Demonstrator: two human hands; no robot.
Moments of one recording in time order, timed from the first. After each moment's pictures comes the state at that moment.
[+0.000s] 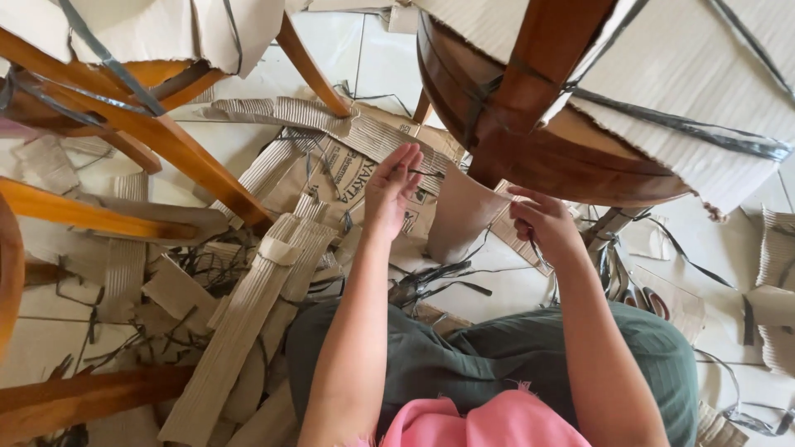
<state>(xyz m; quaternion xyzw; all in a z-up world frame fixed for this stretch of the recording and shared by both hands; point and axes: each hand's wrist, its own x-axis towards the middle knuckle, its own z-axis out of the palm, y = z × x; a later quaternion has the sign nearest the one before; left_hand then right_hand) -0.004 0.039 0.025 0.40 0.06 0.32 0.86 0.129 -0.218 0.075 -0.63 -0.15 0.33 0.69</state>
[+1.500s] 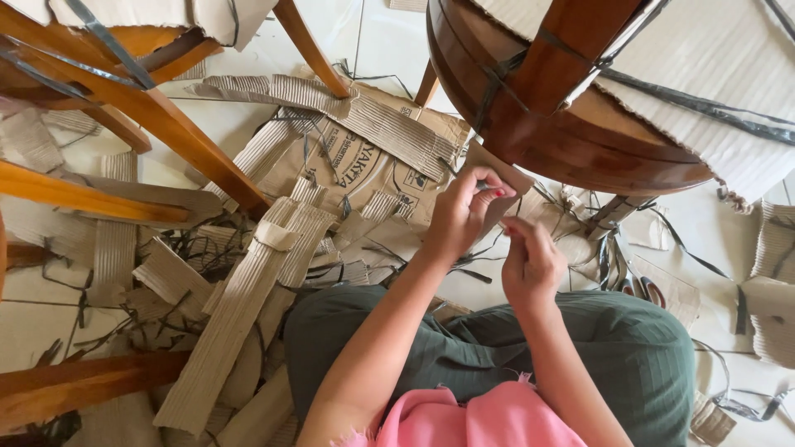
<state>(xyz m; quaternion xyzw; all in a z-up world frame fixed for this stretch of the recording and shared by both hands) -0.009 -0.080 0.107 0.71 0.06 0.45 0.54 0.009 -0.208 0.109 -0.74 -0.38 -0.24 0.51</state>
